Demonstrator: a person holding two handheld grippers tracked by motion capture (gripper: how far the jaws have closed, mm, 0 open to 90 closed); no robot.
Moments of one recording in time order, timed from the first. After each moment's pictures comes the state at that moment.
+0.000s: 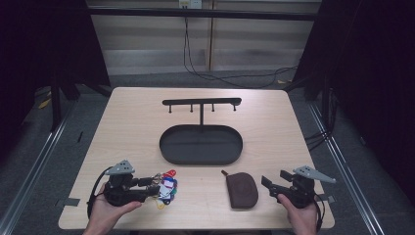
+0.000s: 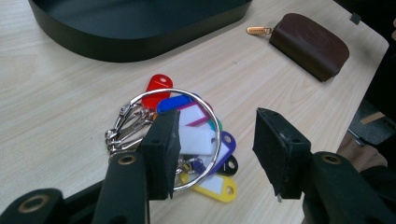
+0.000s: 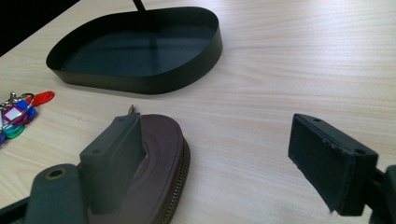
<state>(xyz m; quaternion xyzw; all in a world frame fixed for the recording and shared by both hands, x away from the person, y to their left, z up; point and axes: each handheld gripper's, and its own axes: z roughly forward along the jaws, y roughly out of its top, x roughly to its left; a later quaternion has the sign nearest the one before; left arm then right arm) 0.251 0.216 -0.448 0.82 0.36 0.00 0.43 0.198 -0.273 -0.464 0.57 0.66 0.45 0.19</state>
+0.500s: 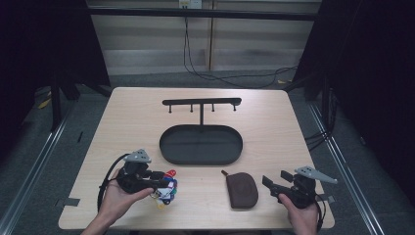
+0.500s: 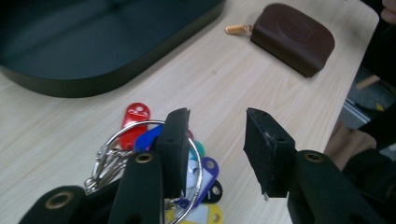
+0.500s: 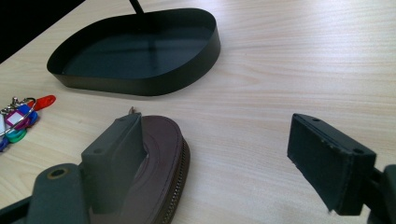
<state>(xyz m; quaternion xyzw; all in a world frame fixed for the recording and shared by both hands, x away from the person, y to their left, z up) 0.272 0.179 -0.423 0.87 0.31 -0.02 0.39 0.197 -0.275 -0.465 0.58 0.65 0.45 0.19</state>
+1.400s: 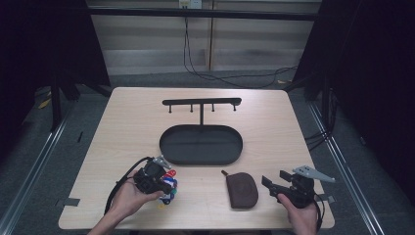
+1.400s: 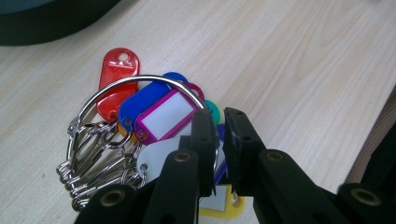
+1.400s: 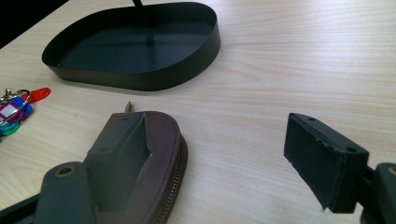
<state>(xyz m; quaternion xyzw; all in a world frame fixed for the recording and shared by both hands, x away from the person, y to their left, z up) 0.285 0.147 -0.454 0.92 0.29 -0.04 0.24 0.199 -0.273 -0.465 0.57 0.67 0.44 0.19</state>
